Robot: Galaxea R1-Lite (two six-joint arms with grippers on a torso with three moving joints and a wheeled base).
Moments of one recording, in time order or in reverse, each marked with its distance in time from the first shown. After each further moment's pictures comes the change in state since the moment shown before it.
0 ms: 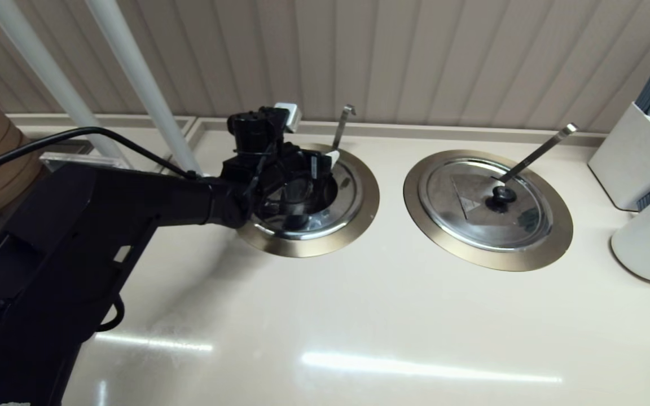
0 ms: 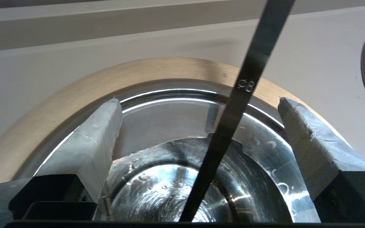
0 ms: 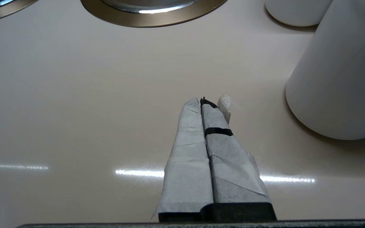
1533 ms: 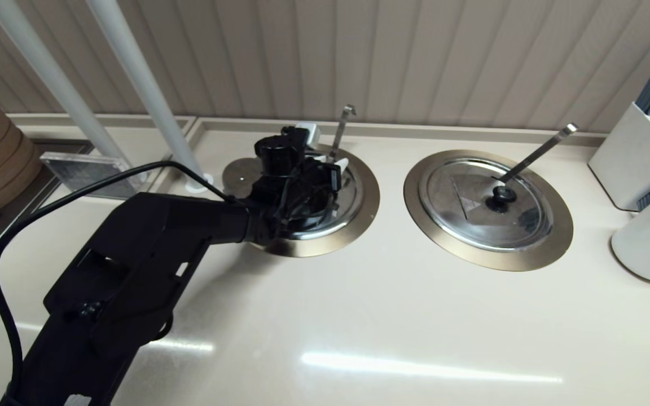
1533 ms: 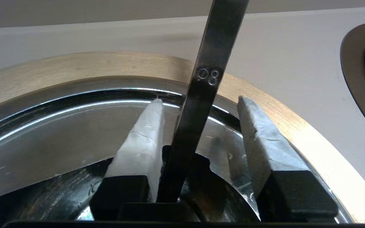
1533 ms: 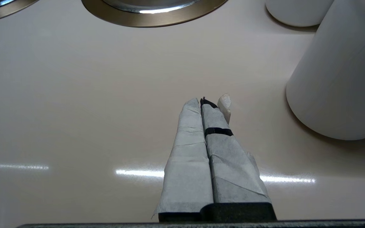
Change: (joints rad) left arm -0.036 0.167 -0.129 -0.116 -0.045 -0.045; right arm 0.000 0.000 0.000 0.000 0.000 0.000
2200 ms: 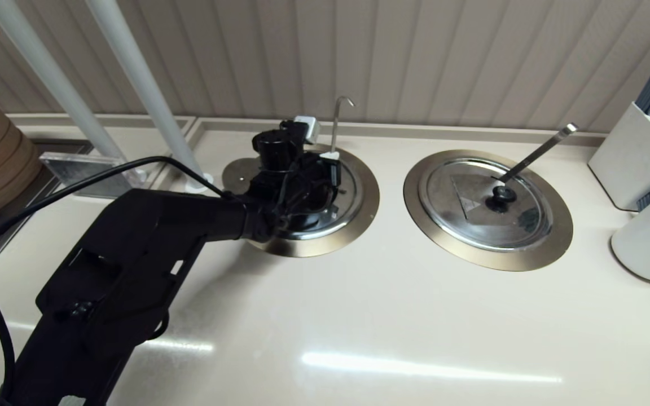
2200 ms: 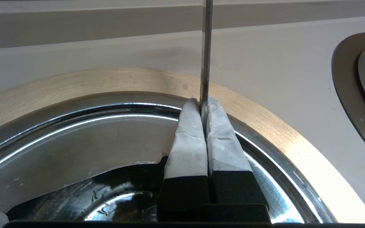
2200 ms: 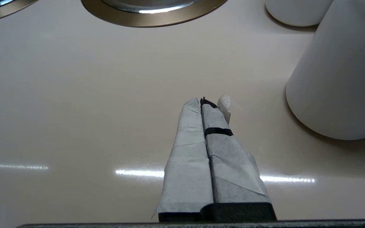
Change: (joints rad) left arm -0.001 -0.025 0.003 -0.001 0.006 -0.005; right arm 0.000 0.000 0.000 0.000 0.000 0.000
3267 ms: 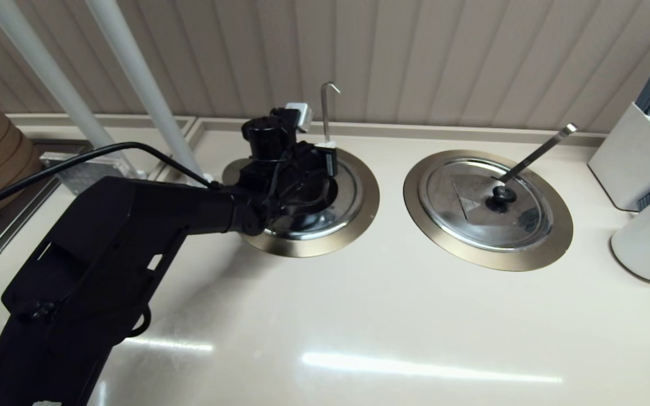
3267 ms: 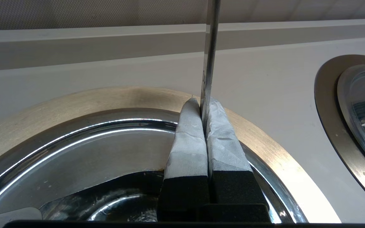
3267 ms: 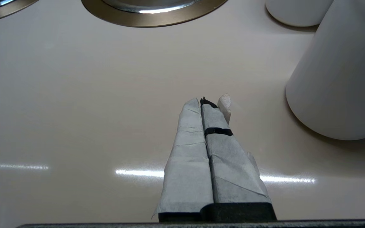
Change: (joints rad) left arm 0.003 -0.071 0.060 -0.002 0.002 -0.028; right arm 0.000 0.000 0.000 0.000 0.000 0.000
